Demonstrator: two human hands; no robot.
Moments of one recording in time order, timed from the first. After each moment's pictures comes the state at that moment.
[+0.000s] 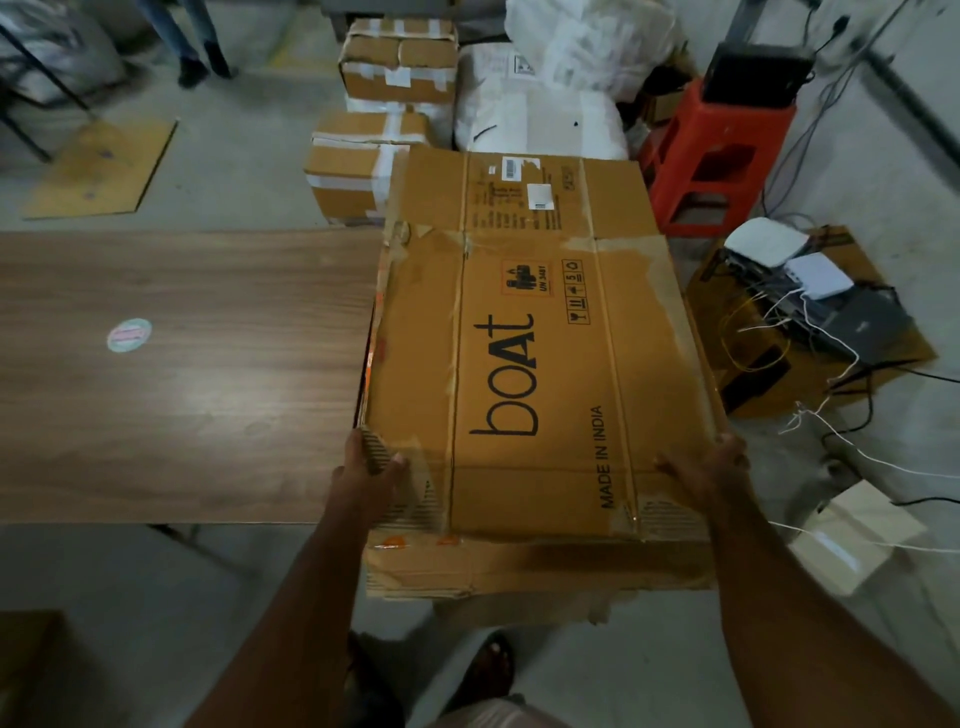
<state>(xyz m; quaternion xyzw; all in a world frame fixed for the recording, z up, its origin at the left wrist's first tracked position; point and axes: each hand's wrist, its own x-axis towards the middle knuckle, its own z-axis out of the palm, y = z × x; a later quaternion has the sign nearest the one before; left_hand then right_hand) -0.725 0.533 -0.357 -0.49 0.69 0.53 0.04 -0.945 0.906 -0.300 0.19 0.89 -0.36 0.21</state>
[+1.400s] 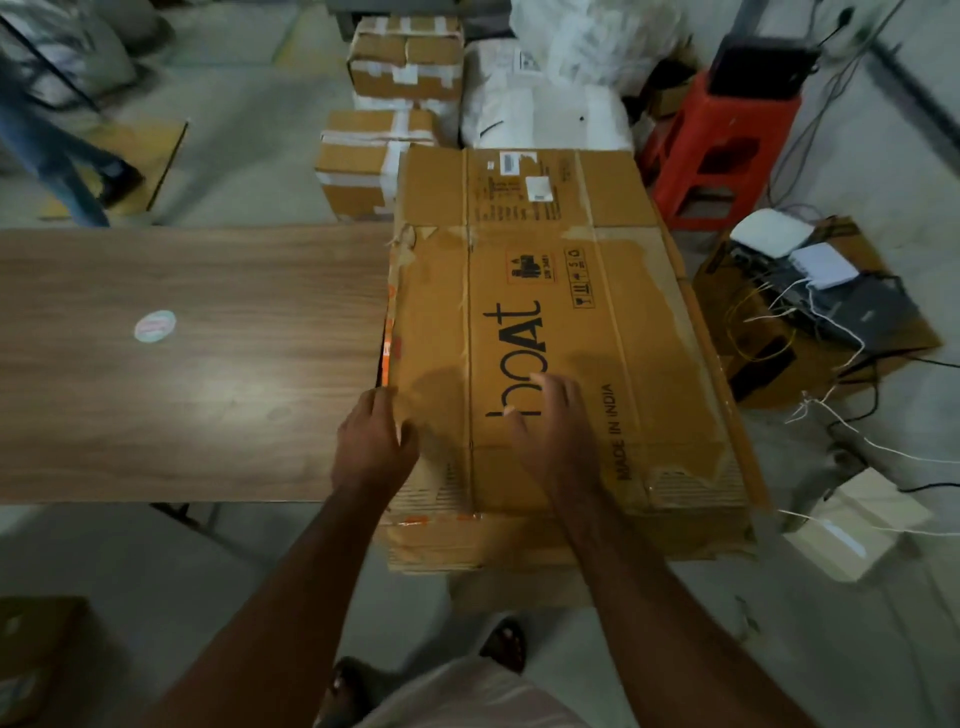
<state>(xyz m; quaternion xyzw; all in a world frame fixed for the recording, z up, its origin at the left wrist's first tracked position) -0.726 0.554 -0.269 -0.27 0.93 0.24 -0.11 -0.837 0.744 -0.262 -0.18 0.91 -0.37 0.04</state>
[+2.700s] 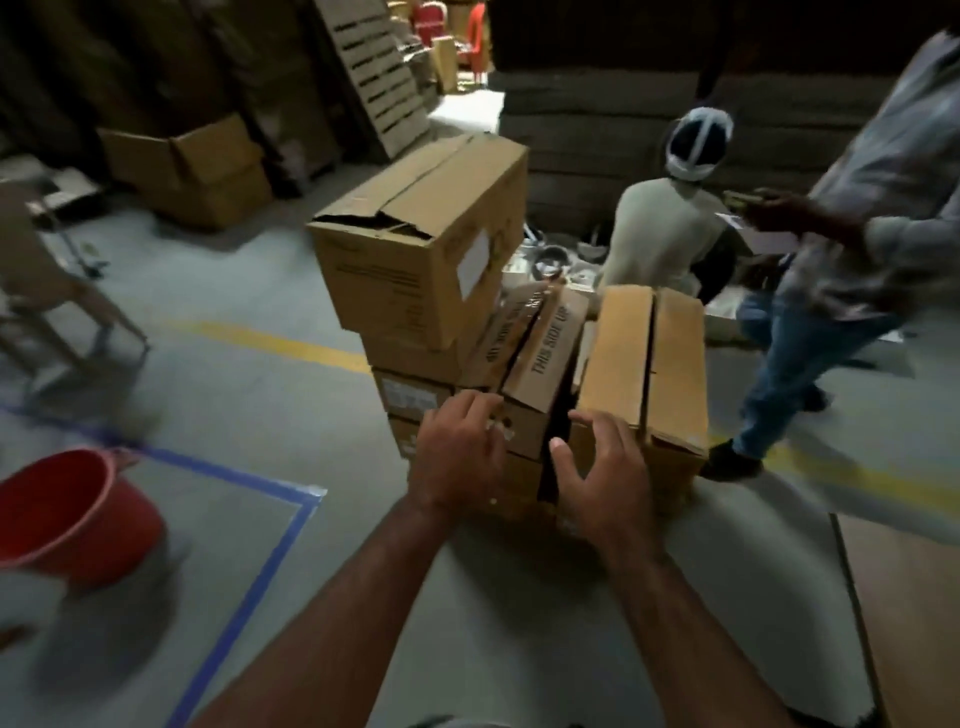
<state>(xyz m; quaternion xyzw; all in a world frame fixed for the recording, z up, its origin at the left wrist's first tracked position) 0.048 0.229 -0.181 -0.82 0.46 -0.12 -0.31 -0.099 0.124 -0.174 -0.83 0.35 -0.30 0.31</state>
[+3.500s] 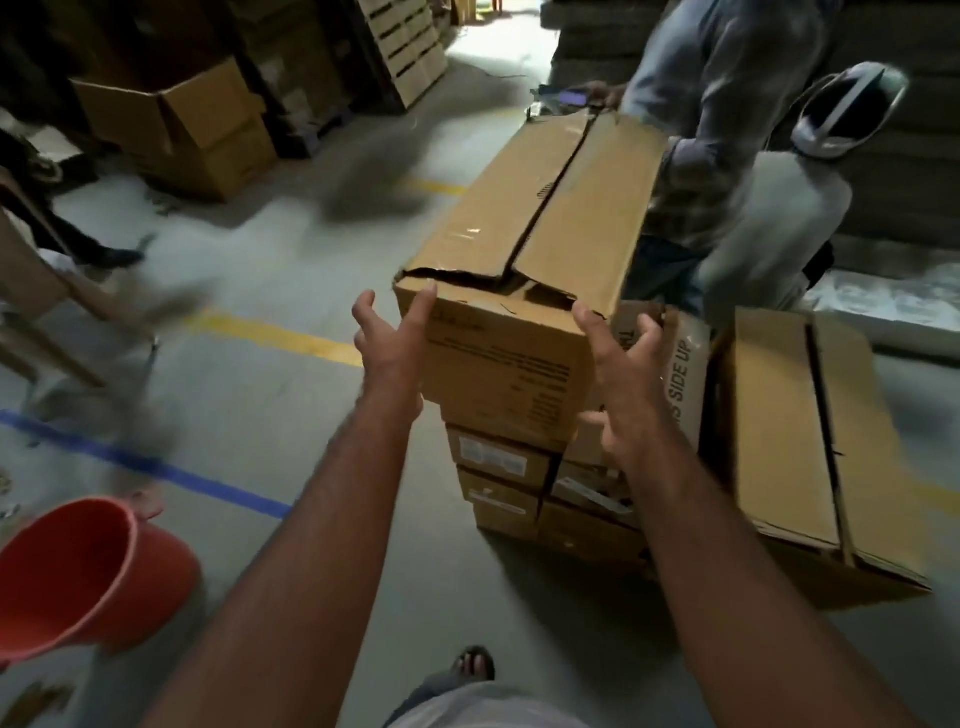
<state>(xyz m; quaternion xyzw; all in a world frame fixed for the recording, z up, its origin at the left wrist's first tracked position) 0.467 0.190 -0.135 -0.74 -0.02 0.19 -0.64 0.303 0.066 -0.126 -0.52 0.48 -0.27 0.65</state>
